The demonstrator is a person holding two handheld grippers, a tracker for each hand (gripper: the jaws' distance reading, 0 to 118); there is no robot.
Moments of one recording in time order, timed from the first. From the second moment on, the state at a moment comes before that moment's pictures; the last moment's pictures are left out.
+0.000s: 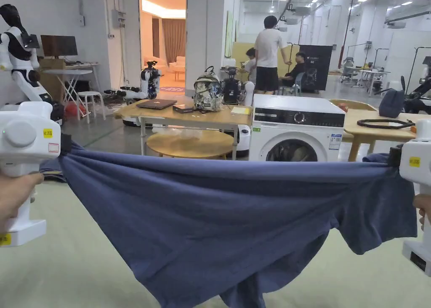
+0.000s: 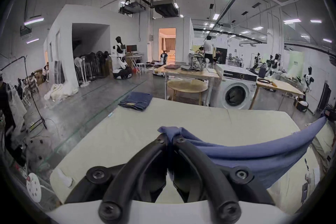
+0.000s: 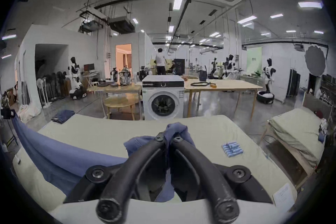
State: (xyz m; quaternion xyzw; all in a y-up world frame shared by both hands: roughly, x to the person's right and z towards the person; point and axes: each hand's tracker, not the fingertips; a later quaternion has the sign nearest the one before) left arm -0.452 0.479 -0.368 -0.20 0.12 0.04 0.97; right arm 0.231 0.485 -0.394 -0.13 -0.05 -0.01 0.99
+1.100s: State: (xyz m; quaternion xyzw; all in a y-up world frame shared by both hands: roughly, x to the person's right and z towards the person) left arm -0.415 0.278 -0.267 -0.28 0.09 0.03 0.96; right arm 0.236 0.288 -0.291 -0.24 -0.06 0.07 0.97
